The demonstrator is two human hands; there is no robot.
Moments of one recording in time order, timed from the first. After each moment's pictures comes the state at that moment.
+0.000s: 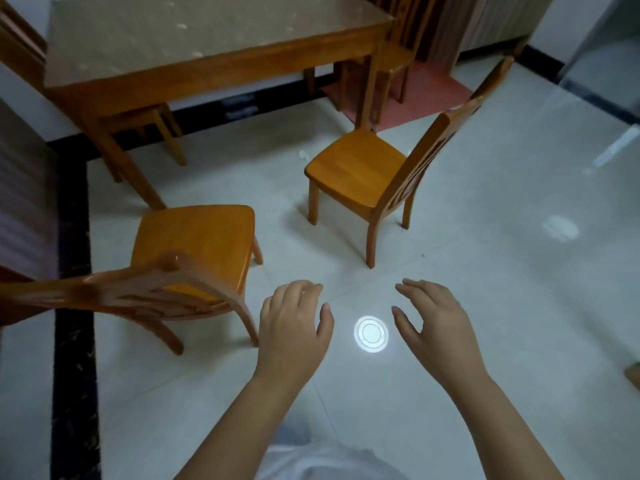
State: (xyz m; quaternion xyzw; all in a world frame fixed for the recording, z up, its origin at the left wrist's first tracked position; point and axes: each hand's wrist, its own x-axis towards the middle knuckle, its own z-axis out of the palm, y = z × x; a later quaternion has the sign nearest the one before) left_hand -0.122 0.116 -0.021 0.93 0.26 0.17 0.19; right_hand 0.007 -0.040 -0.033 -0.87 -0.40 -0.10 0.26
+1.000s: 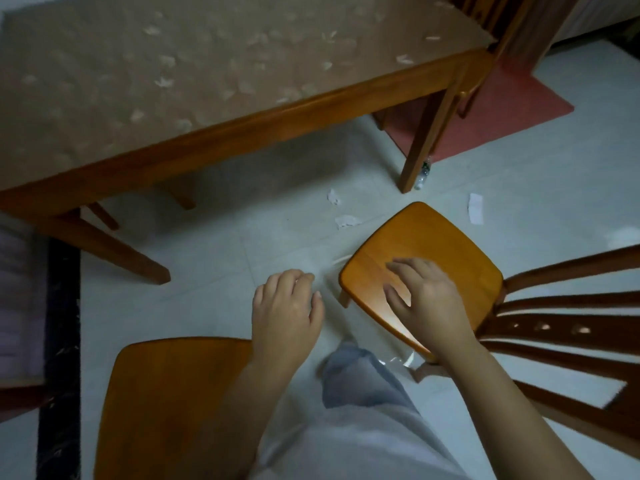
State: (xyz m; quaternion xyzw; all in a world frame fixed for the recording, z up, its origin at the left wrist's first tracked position) left_hand 0.291 0.570 -0.047 0.93 0.32 0.12 0.12; right_hand 0.448 0.435 -0.063 -0.86 -0.46 0.00 0.20
